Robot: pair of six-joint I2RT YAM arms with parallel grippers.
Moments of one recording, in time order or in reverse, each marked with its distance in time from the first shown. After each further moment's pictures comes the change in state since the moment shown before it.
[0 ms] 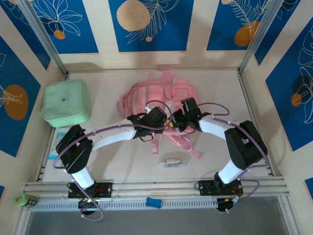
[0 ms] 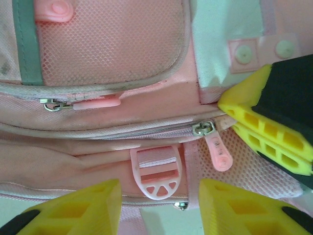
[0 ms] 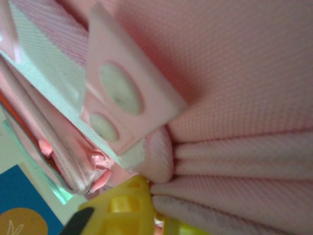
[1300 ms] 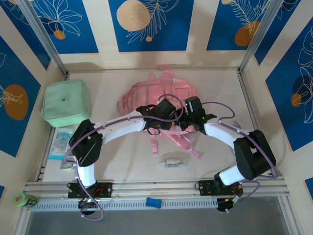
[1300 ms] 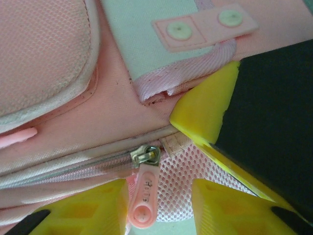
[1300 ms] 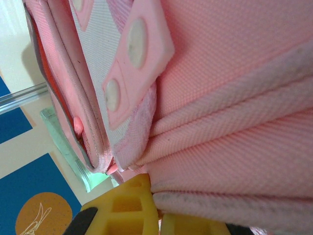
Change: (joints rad) left arm 0.002 0.168 0.277 -0.173 0.111 0.172; right arm -0.002 -0.127 -0.031 0.005 0.002 0.034
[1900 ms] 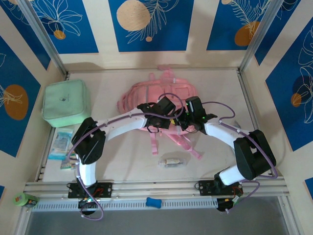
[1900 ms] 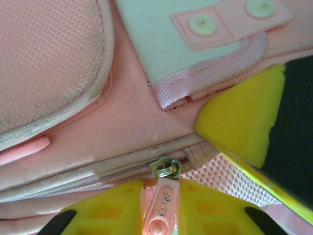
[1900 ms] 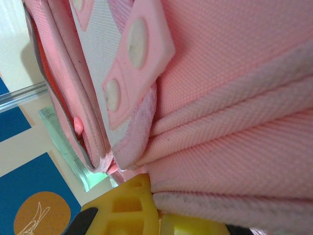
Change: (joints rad) left arm 0.028 0.038 0.036 -0.041 0.023 0.040; right arm -0.014 0.000 0.000 -0.004 -0.013 -0.019
